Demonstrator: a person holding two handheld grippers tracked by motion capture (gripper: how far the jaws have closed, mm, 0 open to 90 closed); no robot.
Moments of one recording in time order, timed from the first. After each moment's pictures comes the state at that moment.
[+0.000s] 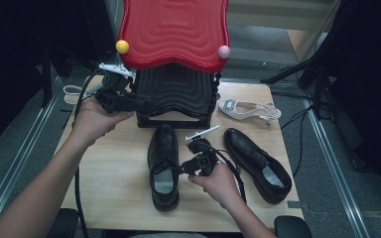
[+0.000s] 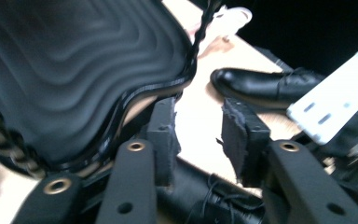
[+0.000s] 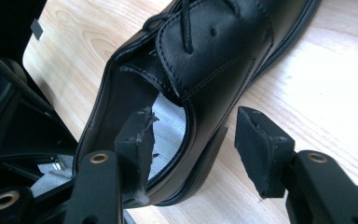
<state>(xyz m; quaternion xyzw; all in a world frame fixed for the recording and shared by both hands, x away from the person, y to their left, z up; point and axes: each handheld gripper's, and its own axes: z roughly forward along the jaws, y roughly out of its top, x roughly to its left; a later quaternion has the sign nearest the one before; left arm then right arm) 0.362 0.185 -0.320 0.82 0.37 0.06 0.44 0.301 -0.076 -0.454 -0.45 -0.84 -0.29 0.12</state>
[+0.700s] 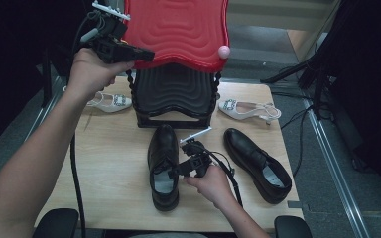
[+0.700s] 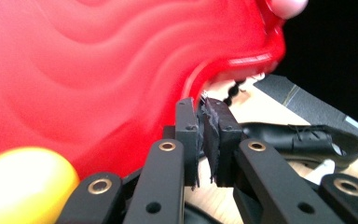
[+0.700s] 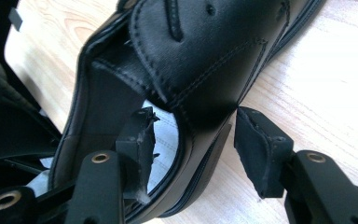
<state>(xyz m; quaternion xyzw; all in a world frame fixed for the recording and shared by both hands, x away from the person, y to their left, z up) 0.413 0.183 -0.234 0.80 0.37 0.12 0.46 0.307 -0.062 -0.474 -0.46 -0.84 -0.26 0.14</state>
